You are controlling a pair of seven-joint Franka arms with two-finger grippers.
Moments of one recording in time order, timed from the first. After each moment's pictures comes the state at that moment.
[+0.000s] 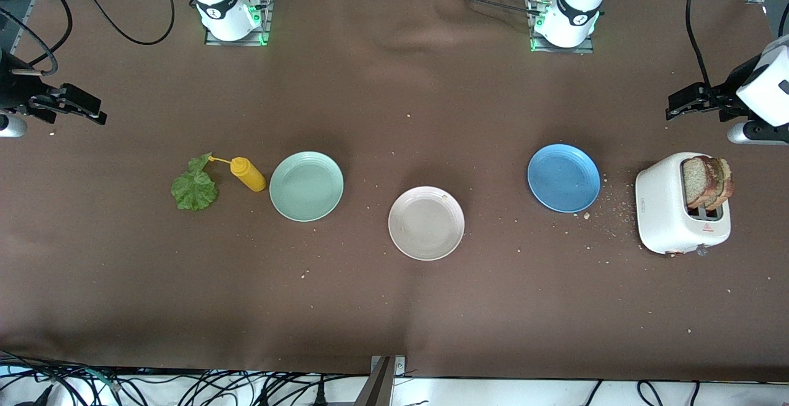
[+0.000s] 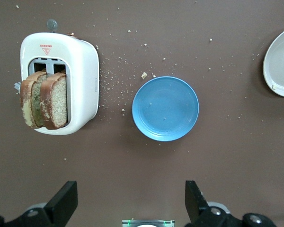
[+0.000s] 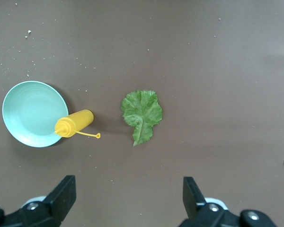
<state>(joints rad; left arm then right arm) -0.02 0.07 0.03 -1.55 0.00 1.45 0.02 0.01 0.00 -0.08 -1.70 0.02 1.66 -0.04</state>
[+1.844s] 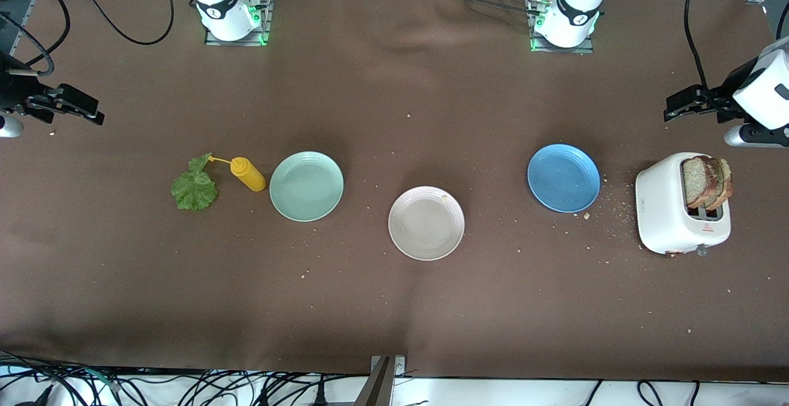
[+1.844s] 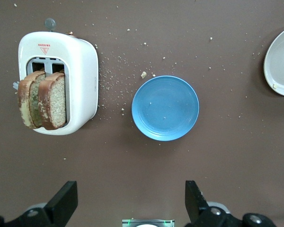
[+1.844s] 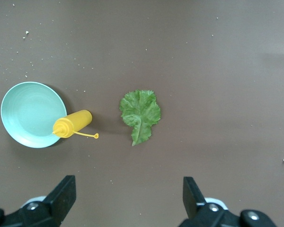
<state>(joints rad) -0.02 0.07 0.03 -1.55 0.00 1.45 0.02 0.01 0.00 -0.08 -1.70 0.02 1.66 -0.04</state>
